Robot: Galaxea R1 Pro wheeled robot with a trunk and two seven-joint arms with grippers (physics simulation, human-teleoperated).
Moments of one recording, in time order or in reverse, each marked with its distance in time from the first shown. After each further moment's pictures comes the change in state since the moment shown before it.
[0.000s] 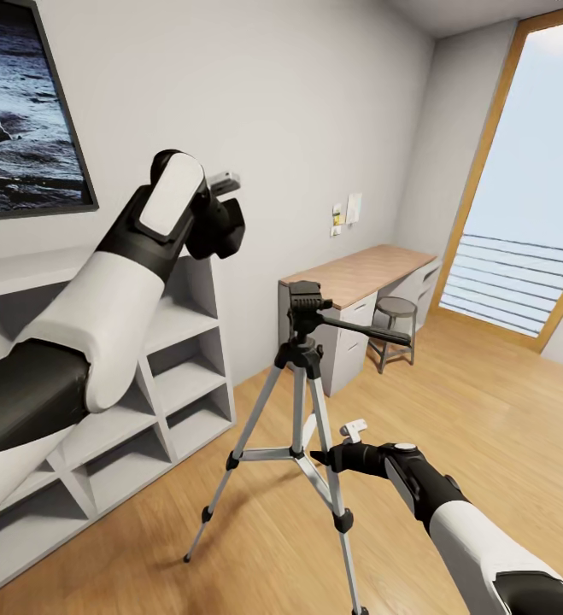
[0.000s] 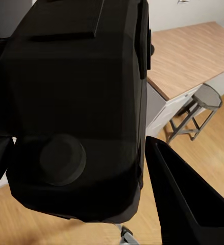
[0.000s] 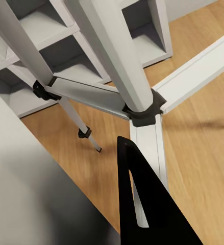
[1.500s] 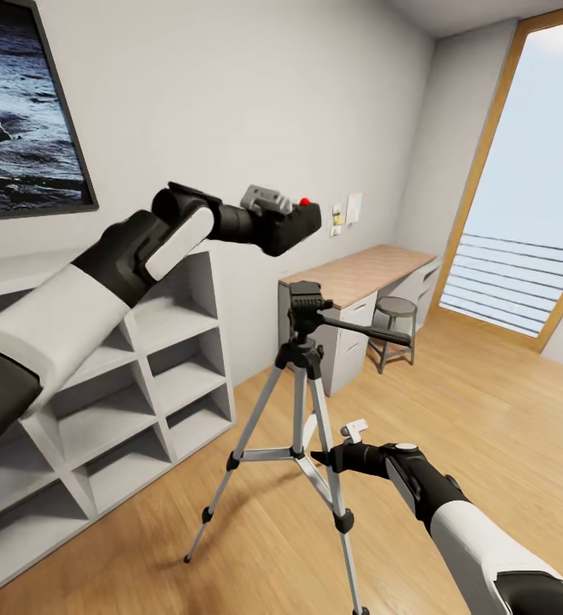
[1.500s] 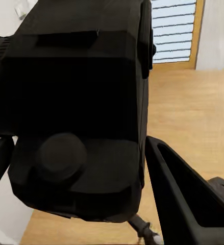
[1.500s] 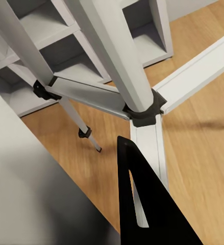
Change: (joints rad) left arm 0.011 0.222 -0.593 -0.161 -0.244 -0.124 -1.004; right arm 0.000 -0.003 -0.005 0.003 0.010 -0.004 0.010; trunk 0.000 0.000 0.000
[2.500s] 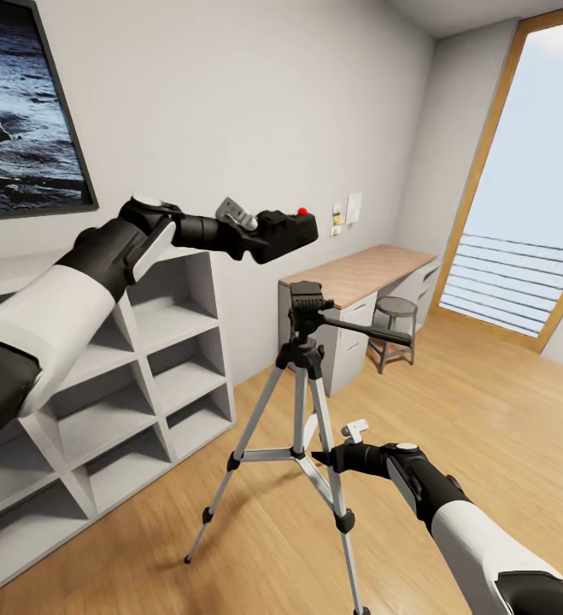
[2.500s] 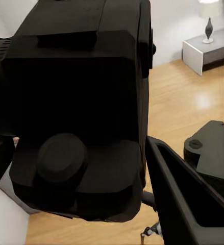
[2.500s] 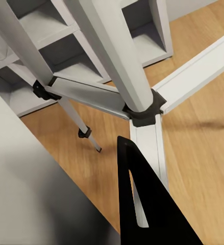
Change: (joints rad) left arm 0.001 0.022 0.205 0.296 -0.480 -0.342 -0.701; right arm 0.000 -0.004 0.005 -0.002 -0.005 0.002 0.002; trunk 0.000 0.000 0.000
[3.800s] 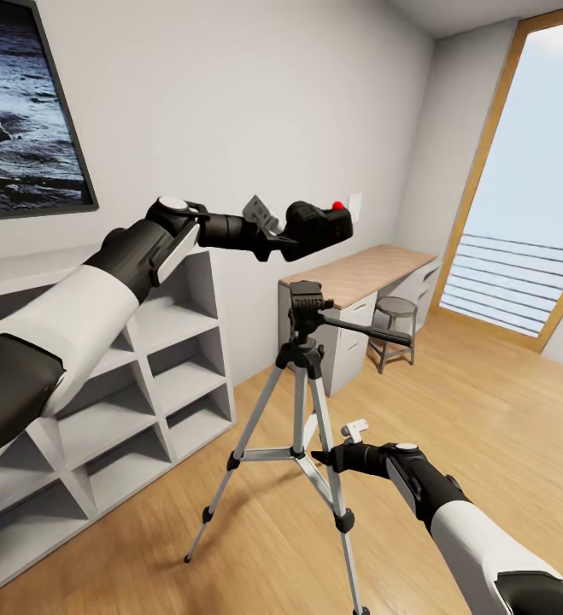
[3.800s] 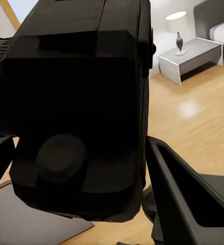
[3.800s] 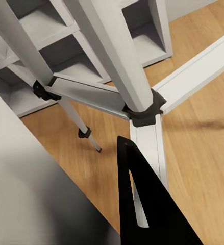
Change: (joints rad) left arm -0.001 -0.082 -0.008 0.008 -0.017 -0.135 -0.034; right arm 0.000 0.001 0.002 0.000 -0.006 0.001 -0.005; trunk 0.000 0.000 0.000
